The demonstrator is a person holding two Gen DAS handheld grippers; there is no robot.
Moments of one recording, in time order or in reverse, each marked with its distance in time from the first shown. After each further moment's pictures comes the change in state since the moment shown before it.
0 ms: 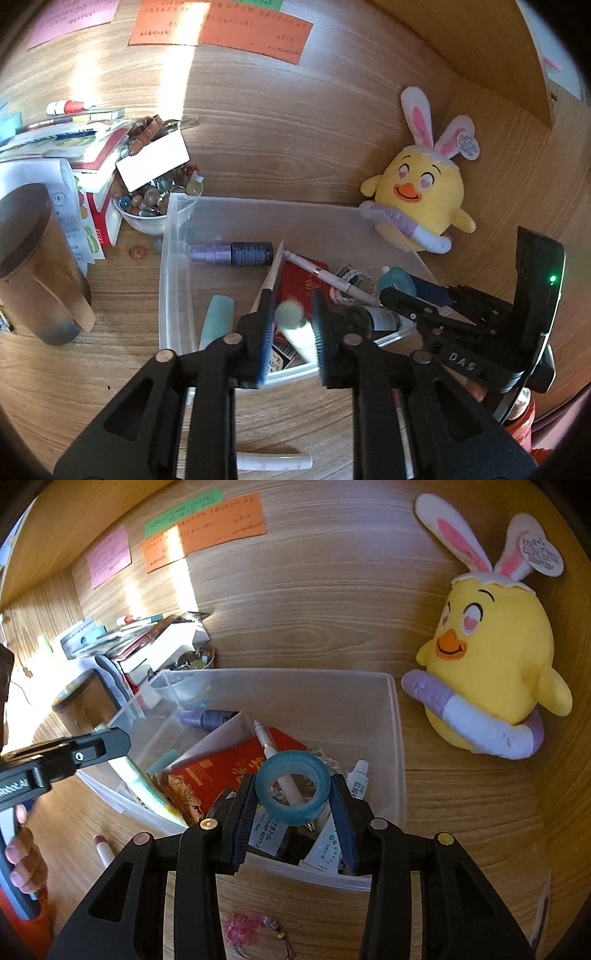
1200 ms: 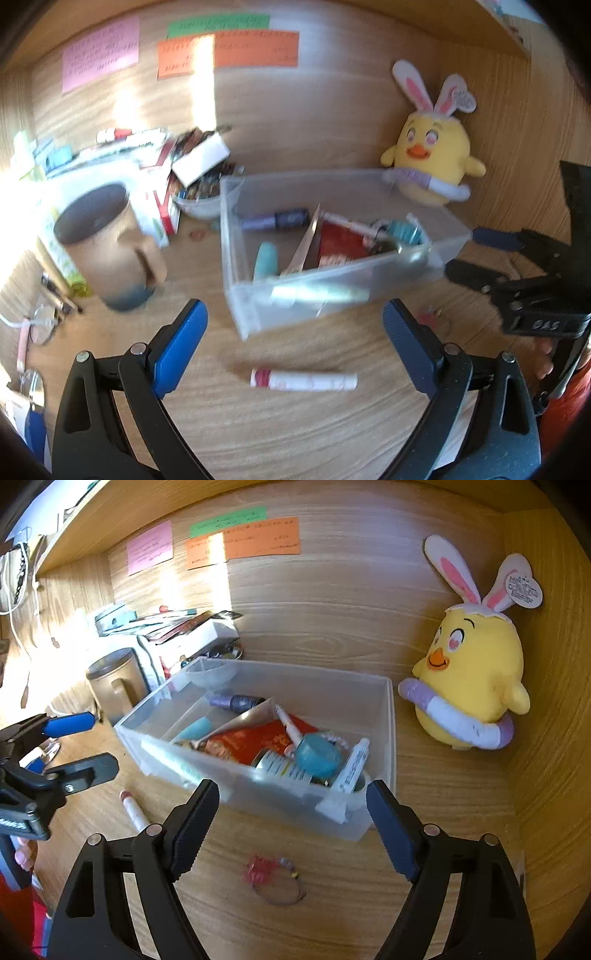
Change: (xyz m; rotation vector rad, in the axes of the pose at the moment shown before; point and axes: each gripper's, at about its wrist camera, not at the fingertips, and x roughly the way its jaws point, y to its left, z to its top) left arm -0.046 -0.011 -0.054 0.154 0.004 0.209; right arm -0.057 0.018 -0.026 -0.090 -0.033 0.003
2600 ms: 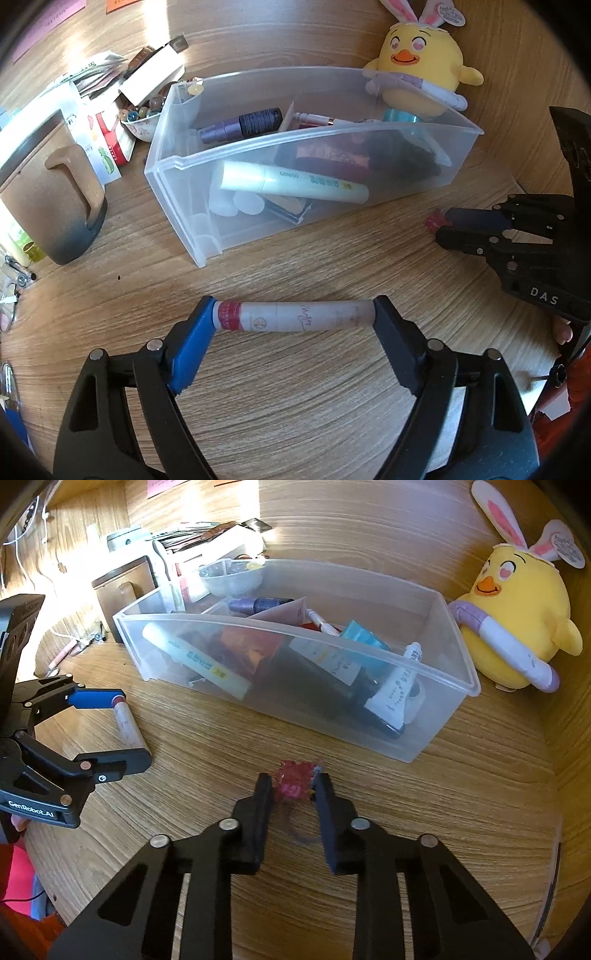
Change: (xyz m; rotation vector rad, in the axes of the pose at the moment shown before) left arm 0.052 -0.012 -0.043 0.098 0.212 -0.061; right arm 0.045 0.015 -0.051 -0.084 0.214 0.050
